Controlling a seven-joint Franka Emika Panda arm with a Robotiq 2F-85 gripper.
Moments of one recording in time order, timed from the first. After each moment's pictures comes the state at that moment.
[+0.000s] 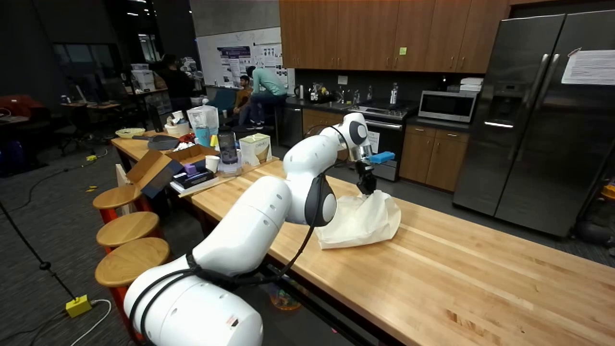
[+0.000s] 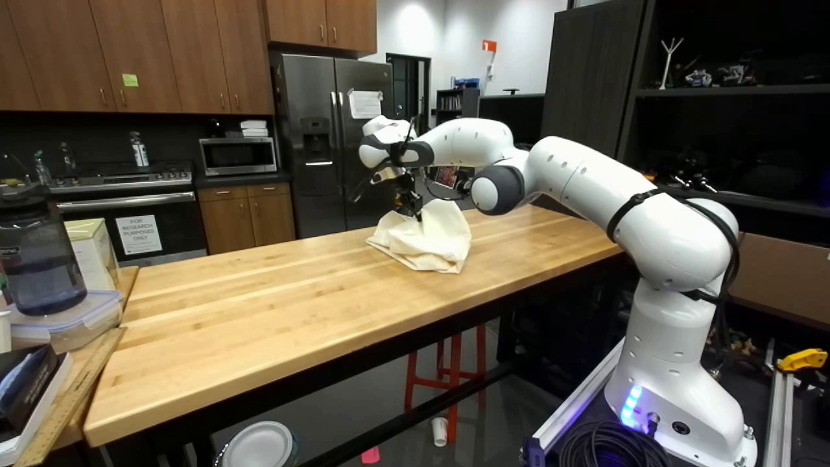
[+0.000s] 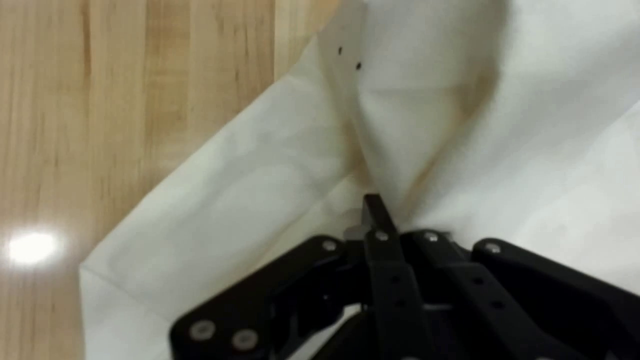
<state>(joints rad) 0.04 1.17 -0.12 -0.41 -0.26 1.37 -1.45</state>
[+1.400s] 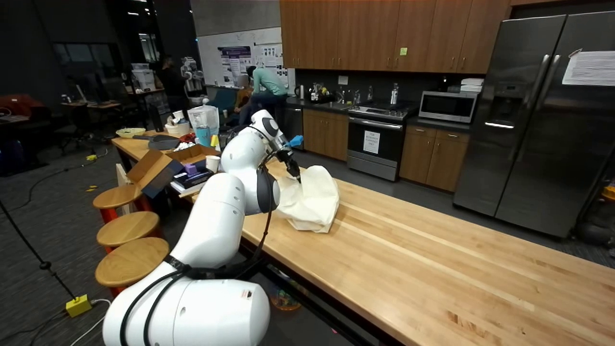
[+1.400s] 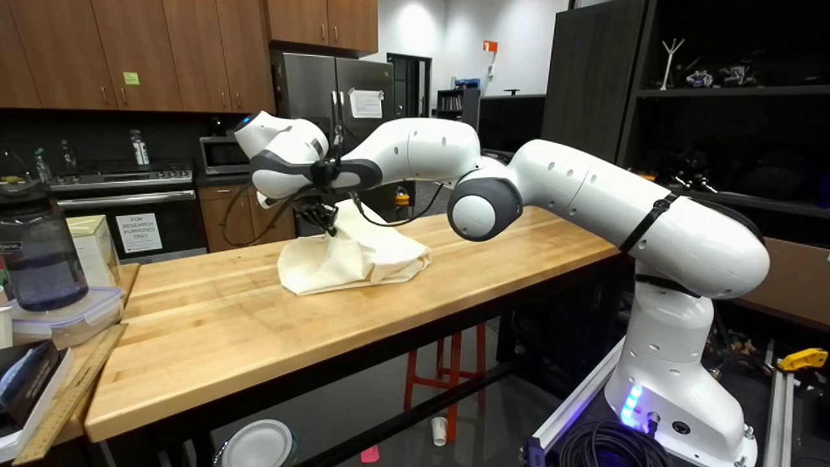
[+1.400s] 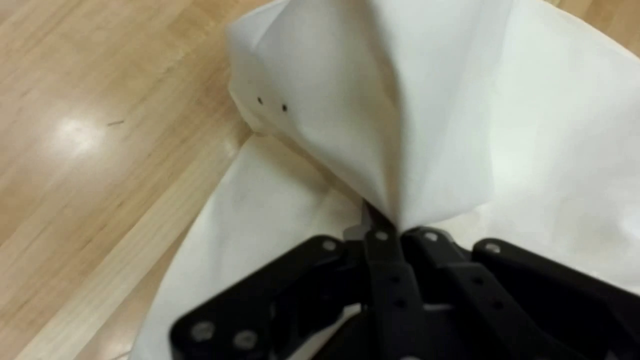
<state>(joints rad) 0.52 1.18 -0.11 -0.39 -0.45 1.43 -1.60</state>
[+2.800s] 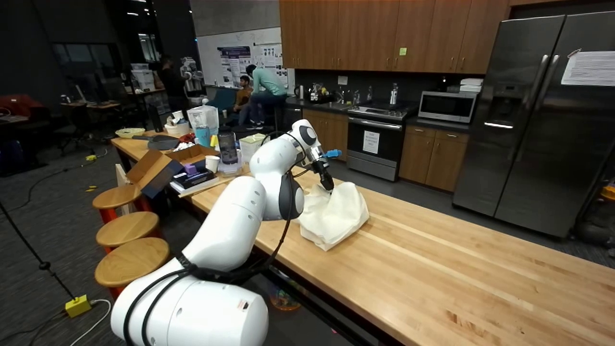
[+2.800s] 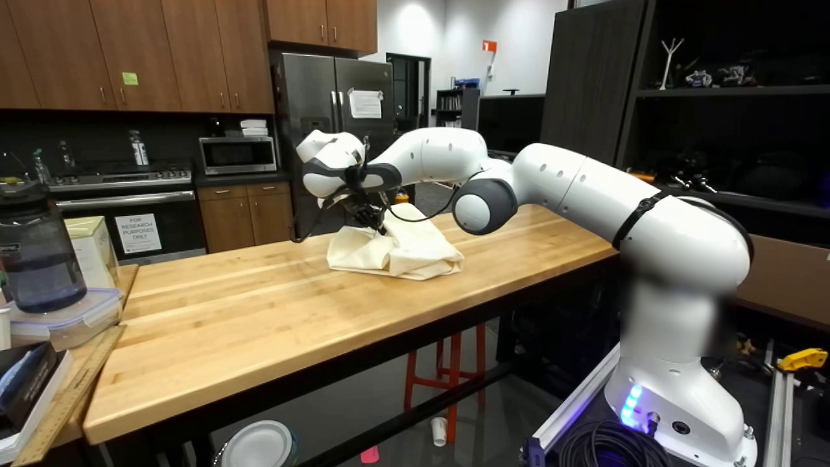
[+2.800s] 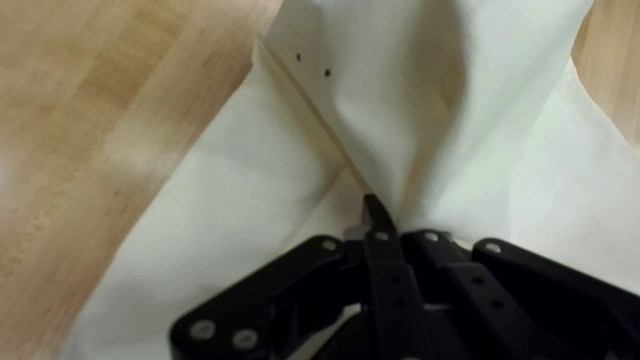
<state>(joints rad) 0.32 1.21 -0.14 -0.41 -0.41 1.34 -1.68</state>
